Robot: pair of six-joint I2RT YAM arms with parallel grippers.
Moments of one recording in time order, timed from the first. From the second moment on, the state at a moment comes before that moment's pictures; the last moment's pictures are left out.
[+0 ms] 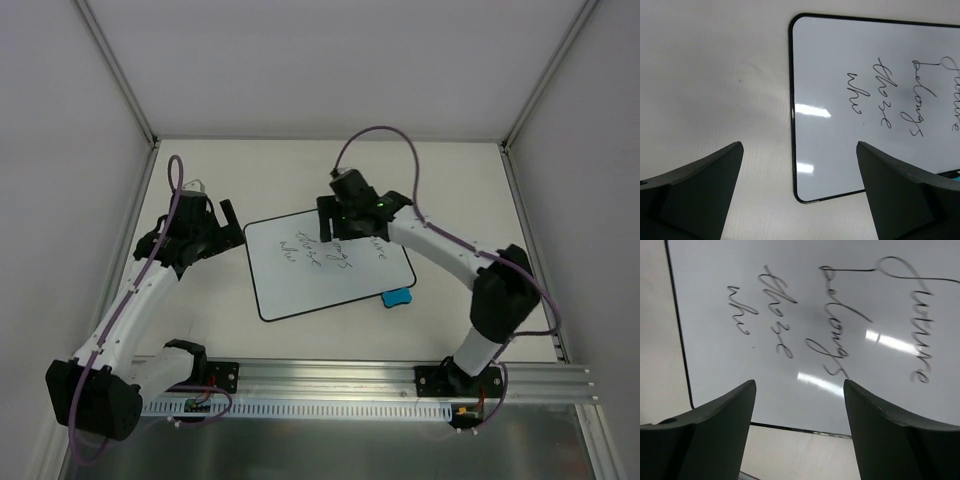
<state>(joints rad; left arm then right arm) -0.21 1.01 0.92 -0.71 -0.07 -0.53 0.80 1.76 1.43 -0.62 0.07 0.48</state>
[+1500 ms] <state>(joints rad) -0.21 1.16 0.76 -0.53 0.02 -0.57 0.61 1.40 0.75 -0.77 0.27 1.45</state>
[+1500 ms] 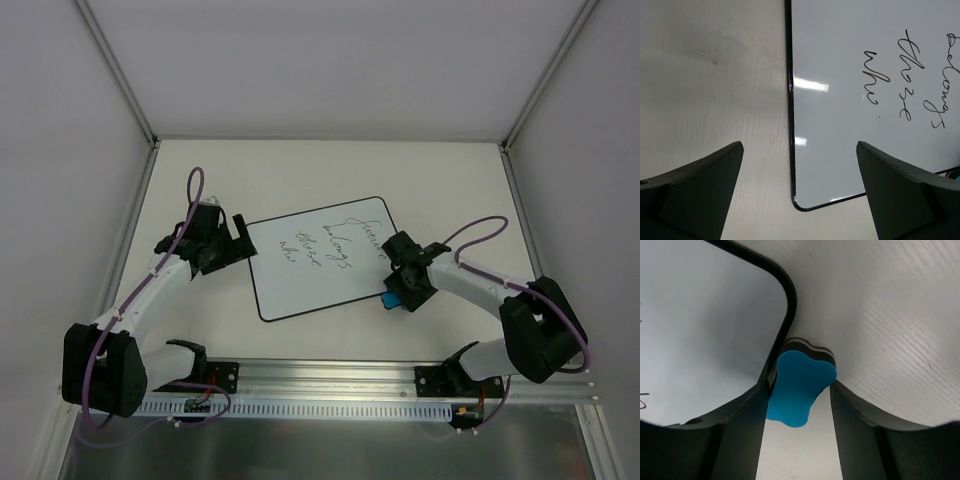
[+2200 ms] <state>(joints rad) -0.21 1.27 0.76 -0.51 0.02 -0.58 0.61 1.49 1.13 -0.80 0.31 0.99</state>
